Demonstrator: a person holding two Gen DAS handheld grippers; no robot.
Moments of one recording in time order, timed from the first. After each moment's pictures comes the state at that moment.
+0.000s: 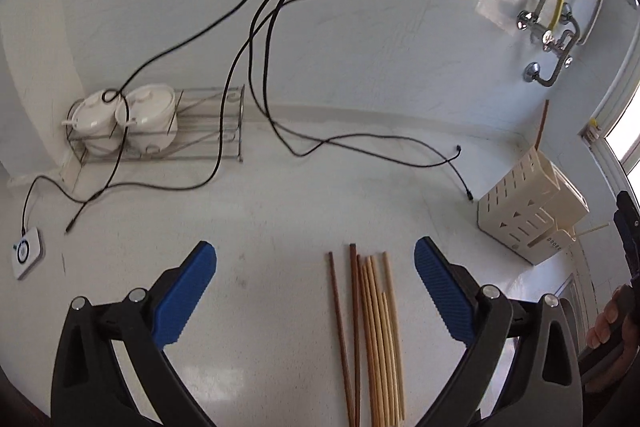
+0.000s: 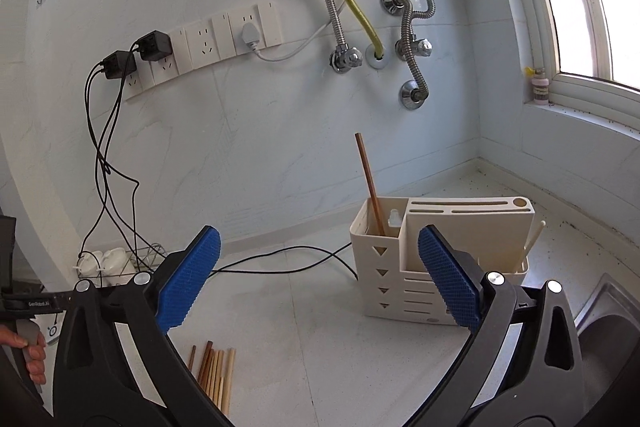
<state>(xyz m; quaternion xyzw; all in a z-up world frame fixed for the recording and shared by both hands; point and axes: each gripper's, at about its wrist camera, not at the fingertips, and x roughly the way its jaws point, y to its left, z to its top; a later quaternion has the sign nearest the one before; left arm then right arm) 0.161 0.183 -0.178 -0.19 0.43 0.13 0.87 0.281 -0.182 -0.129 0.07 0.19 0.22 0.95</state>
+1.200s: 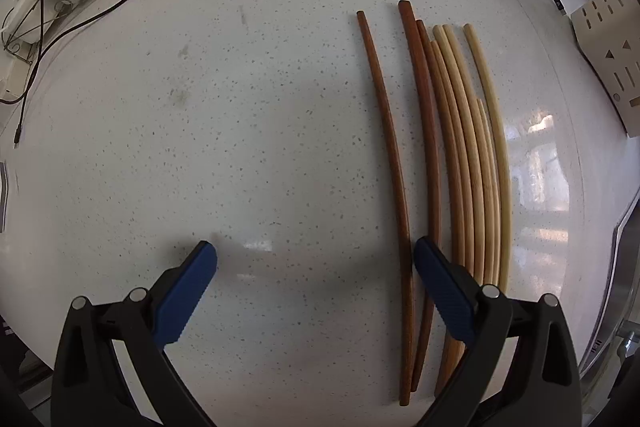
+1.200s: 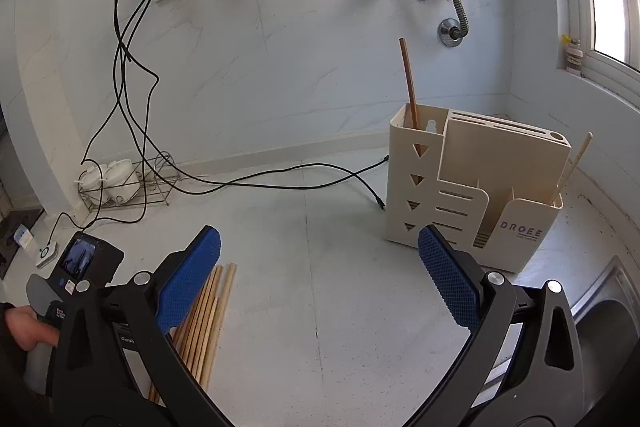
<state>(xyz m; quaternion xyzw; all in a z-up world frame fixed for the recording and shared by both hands) 0.184 0.127 -0.353 -0.12 0.67 0.13 0.72 0.255 -0.150 -0.187 -0.01 0.26 0.26 0.93</state>
